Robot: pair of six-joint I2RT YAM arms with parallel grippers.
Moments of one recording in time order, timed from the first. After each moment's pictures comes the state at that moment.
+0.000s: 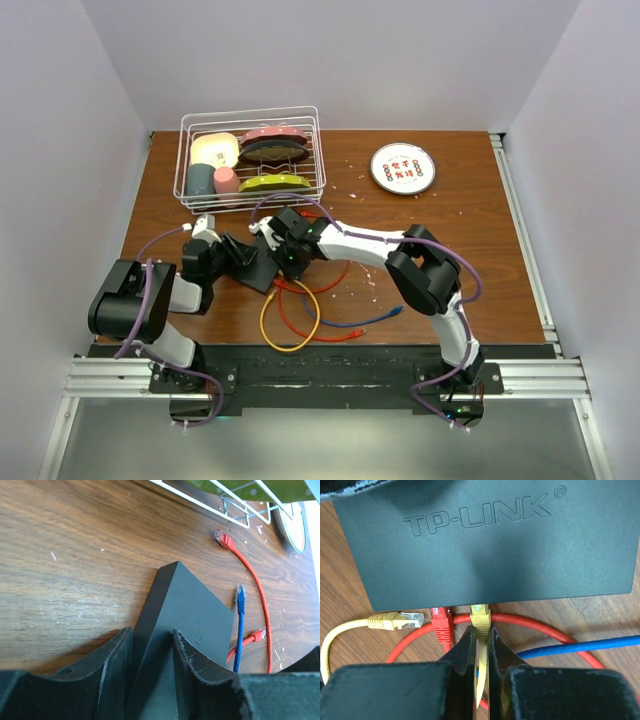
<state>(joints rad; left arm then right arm) -0.09 1.57 0.23 0.91 0.32 -0.67 0.95 2.12 1.56 -0.47 -0.13 0.05</state>
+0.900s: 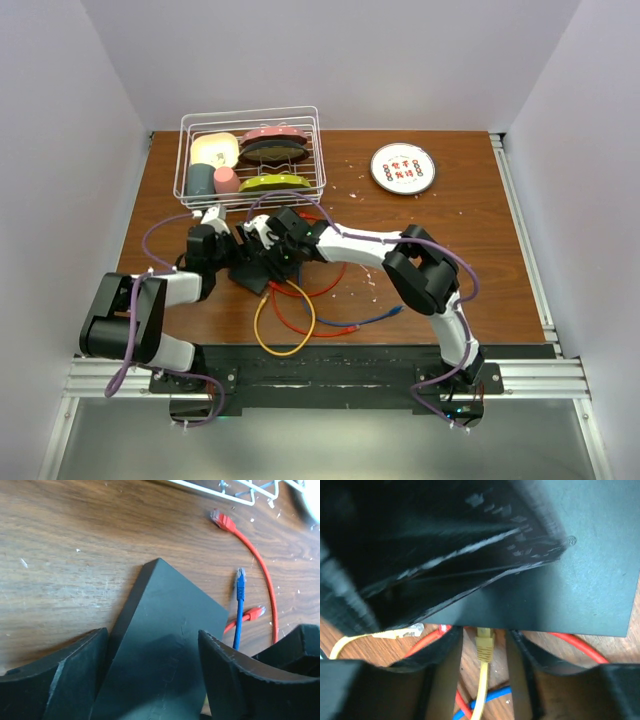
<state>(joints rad) -0.14 1.45 0.36 0.56 0.28 -0.56 0.95 2.14 1.56 -0.37 -0.21 0.05</state>
